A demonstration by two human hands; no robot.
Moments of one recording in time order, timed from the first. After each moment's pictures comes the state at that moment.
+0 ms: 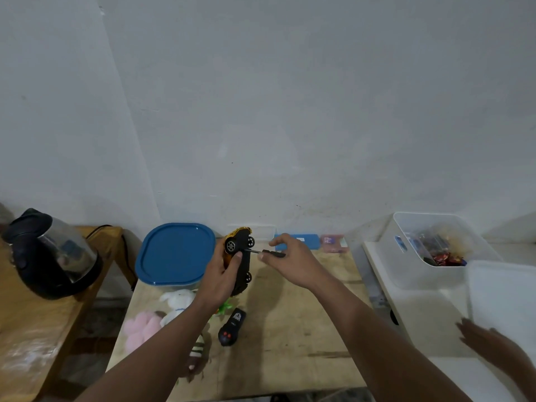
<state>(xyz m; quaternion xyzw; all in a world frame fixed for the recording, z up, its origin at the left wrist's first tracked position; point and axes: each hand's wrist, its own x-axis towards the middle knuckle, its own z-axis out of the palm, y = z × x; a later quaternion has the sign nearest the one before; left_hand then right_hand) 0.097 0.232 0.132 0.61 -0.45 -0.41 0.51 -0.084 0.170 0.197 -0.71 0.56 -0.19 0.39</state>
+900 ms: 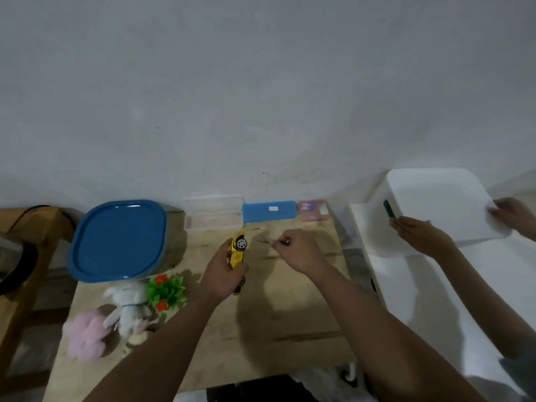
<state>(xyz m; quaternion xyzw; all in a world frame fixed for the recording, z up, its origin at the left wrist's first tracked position) -0.004 0.146 0.044 0.72 -0.43 -0.46 0.28 -0.199 0.062 0.084 -0.68 0.63 -0.10 0.36</state>
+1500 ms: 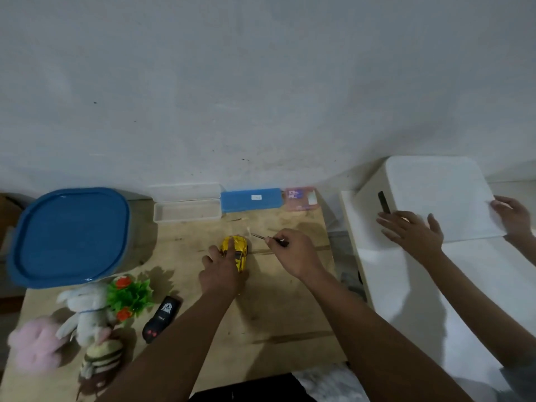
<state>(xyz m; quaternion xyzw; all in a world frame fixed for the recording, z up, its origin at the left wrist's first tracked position) -0.065 0.101 -0.031 0.79 -0.53 -0.29 -0.08 -0.235 0.039 0.034 -0.64 0.65 -0.13 0.38</state>
